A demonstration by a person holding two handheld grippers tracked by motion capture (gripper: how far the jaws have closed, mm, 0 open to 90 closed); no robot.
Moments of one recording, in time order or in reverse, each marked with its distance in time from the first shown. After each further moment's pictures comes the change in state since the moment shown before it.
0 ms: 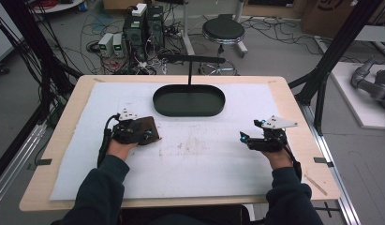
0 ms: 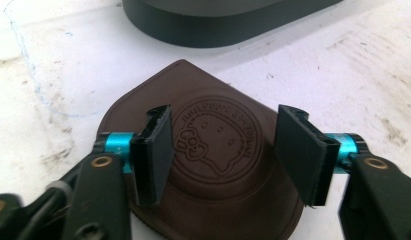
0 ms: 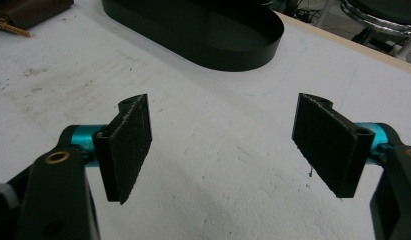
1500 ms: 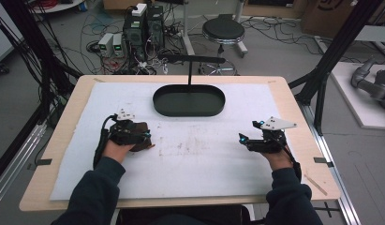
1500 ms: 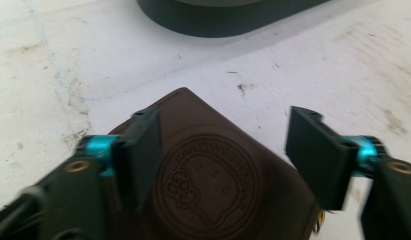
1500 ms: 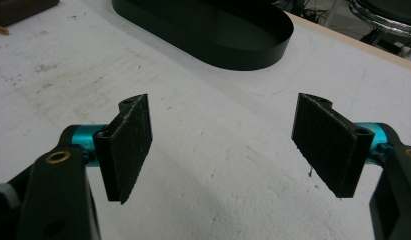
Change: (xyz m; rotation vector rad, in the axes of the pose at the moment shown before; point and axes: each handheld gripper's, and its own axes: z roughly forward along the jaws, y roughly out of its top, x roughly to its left) left arm -0.011 0.003 -0.006 0.040 0.072 -0.008; right arm 0.004 -0.001 0.000 0.004 0.021 -0.013
